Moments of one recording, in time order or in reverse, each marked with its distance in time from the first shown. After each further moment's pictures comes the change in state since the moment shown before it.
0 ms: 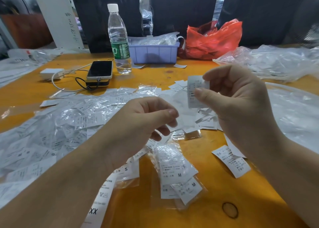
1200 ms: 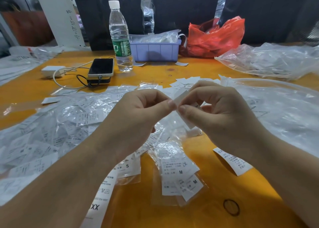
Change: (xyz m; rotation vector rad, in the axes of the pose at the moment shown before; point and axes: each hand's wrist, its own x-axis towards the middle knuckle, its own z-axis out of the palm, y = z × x) left_hand 0.000 -0.001 0.001 0.185 0.144 0.156; right_hand -0.007 -0.003 0.009 -0.179 -0.362 -0.059
